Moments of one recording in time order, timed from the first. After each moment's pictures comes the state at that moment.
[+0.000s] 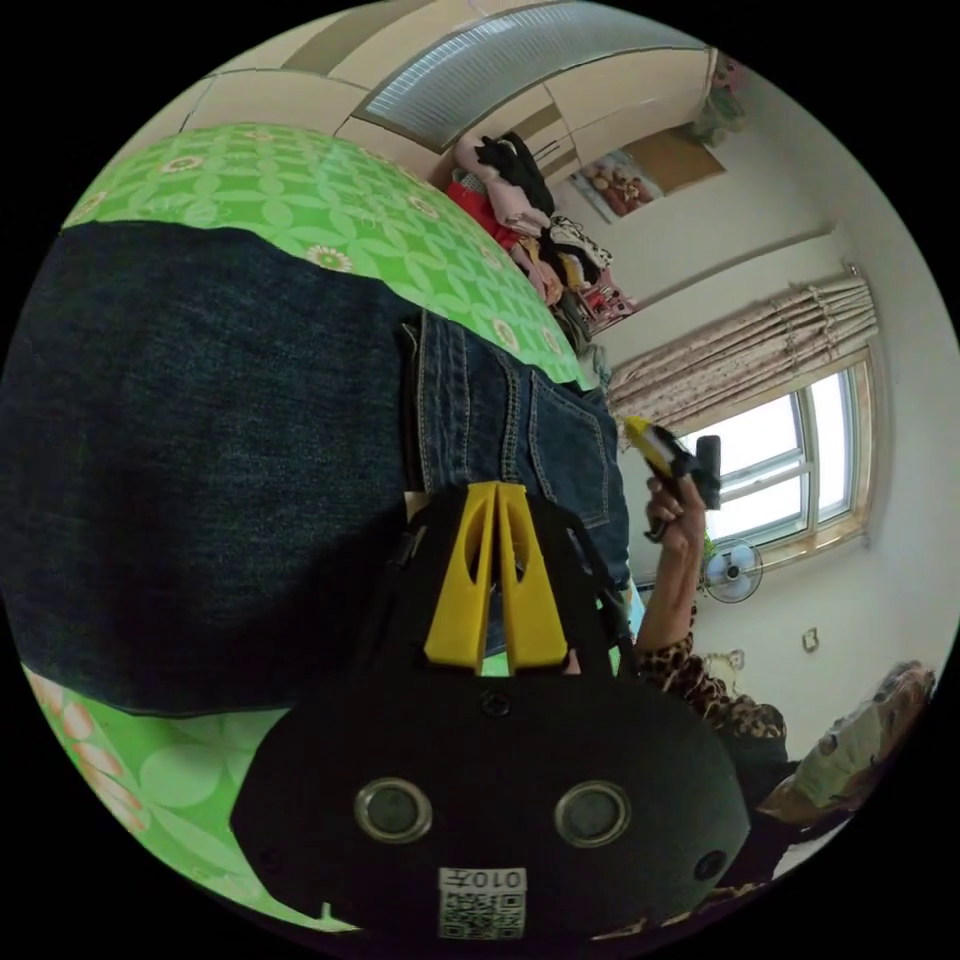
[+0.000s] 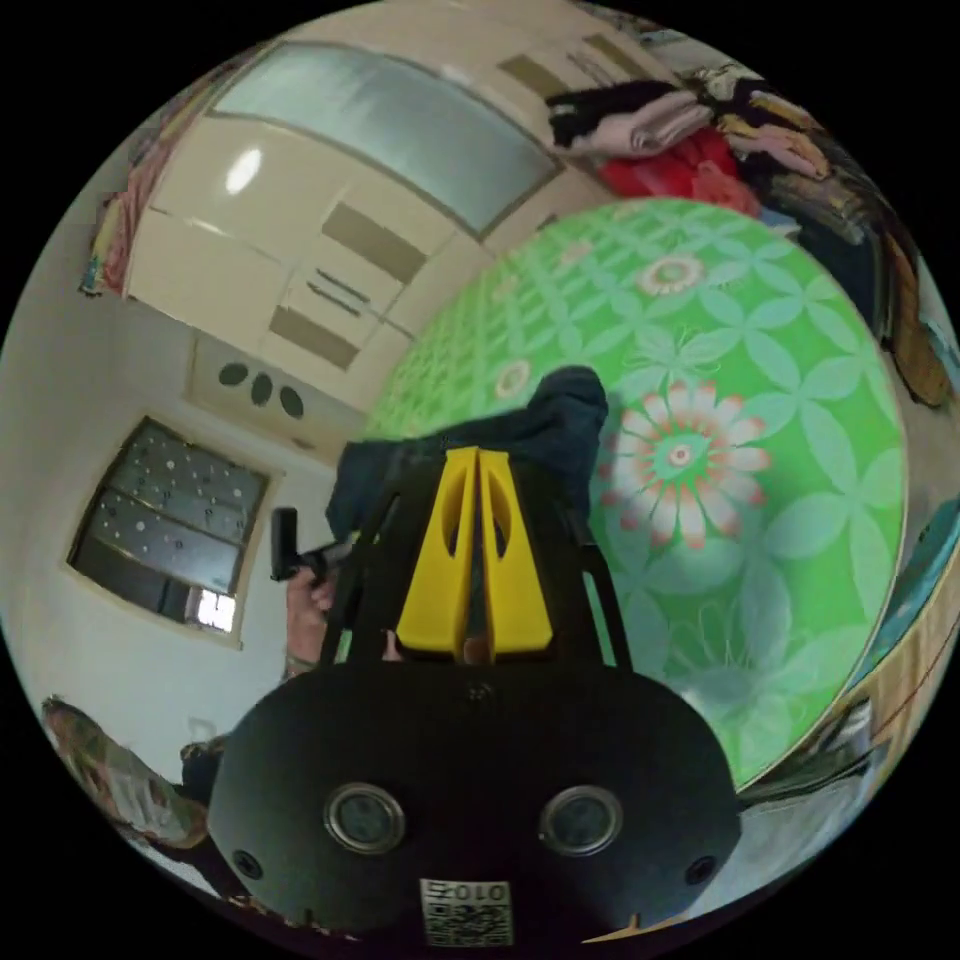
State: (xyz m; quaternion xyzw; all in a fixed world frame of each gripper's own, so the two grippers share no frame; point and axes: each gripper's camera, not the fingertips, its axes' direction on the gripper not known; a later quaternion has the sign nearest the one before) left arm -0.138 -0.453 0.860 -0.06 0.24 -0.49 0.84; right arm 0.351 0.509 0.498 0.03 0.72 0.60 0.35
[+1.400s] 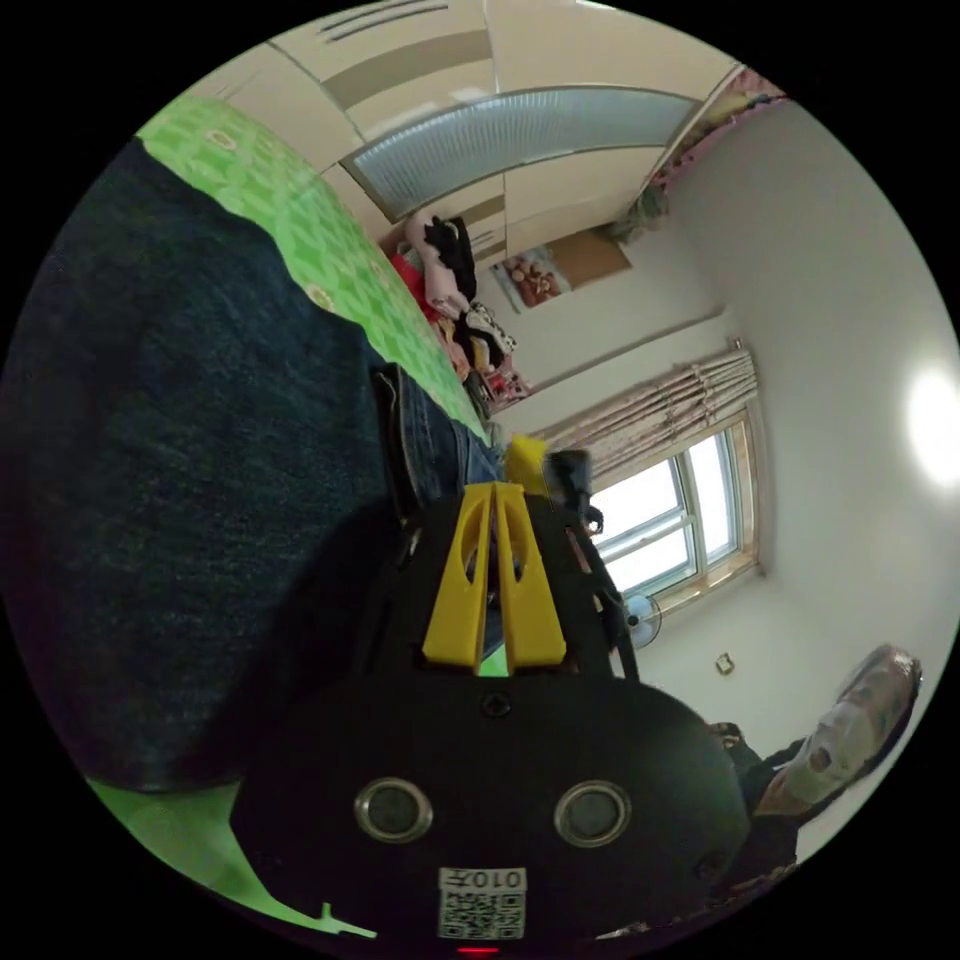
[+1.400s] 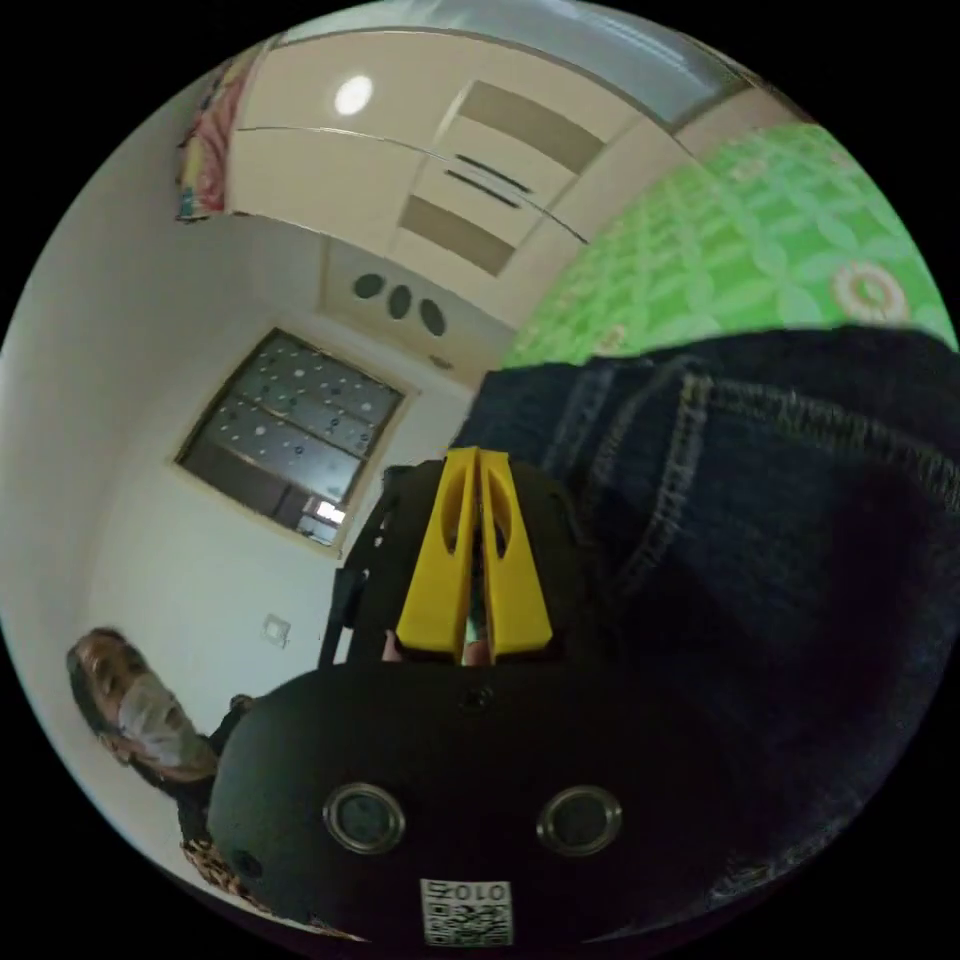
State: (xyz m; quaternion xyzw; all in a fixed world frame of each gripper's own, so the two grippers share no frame) left arm -0.139 -0.361 0.849 0.14 0.32 -0.52 0.78; right arm 0.536 0.573 0.500 0.07 0.56 0.59 0.57
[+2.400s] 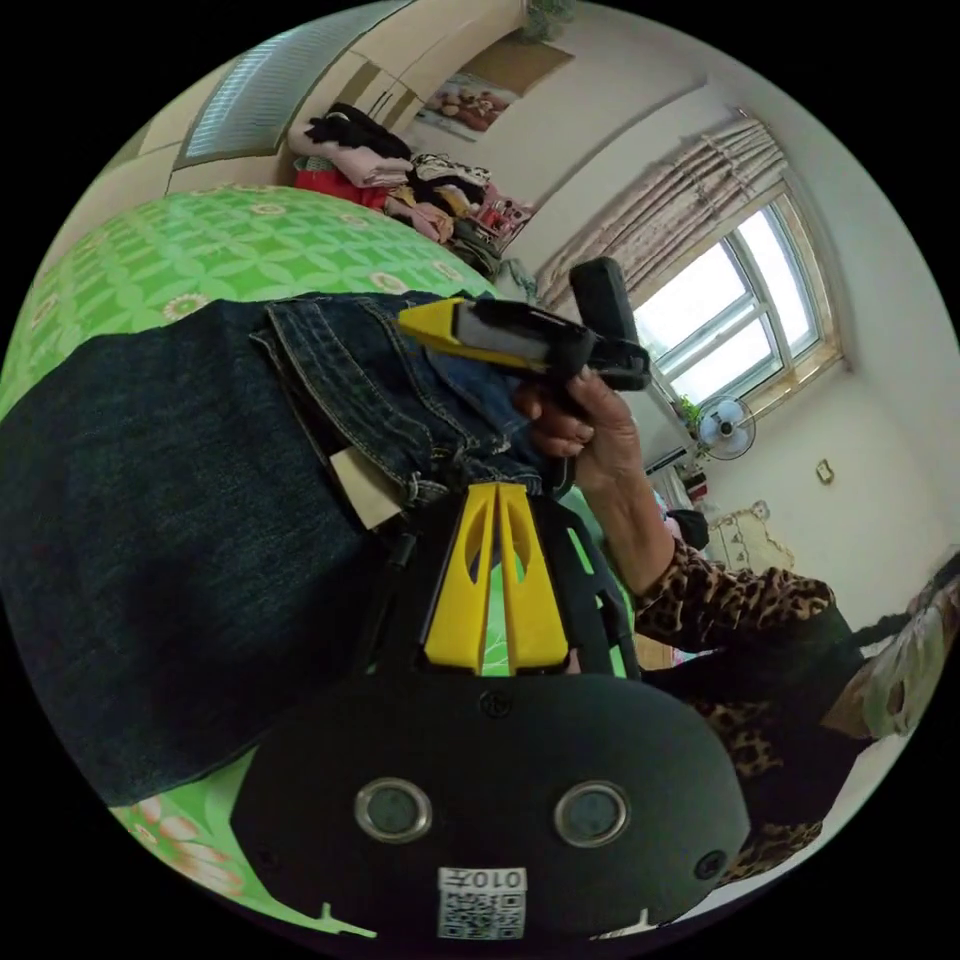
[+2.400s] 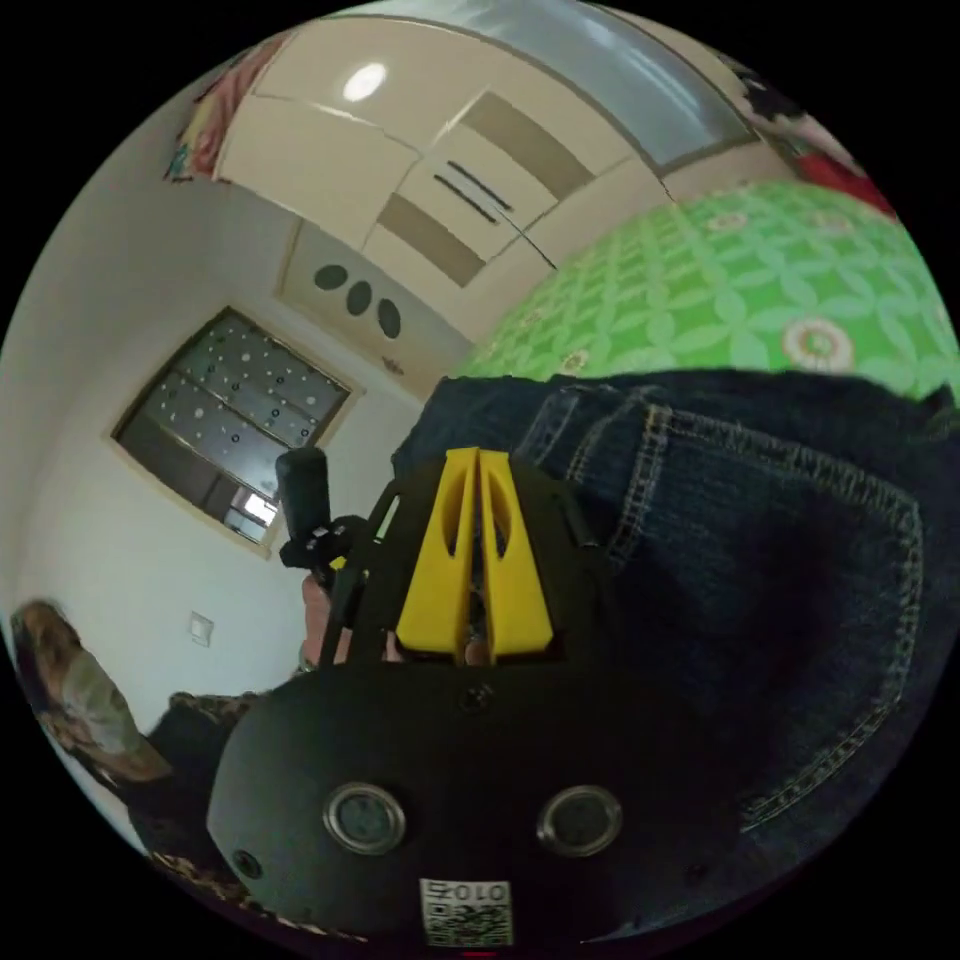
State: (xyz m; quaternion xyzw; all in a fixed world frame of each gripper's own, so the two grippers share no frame) left arm -0.071 -0.429 0.861 -0.07 0.30 -0.30 0.90; right arm 0.604 0.522 0.595 -0.03 0.66 0.51 0.55
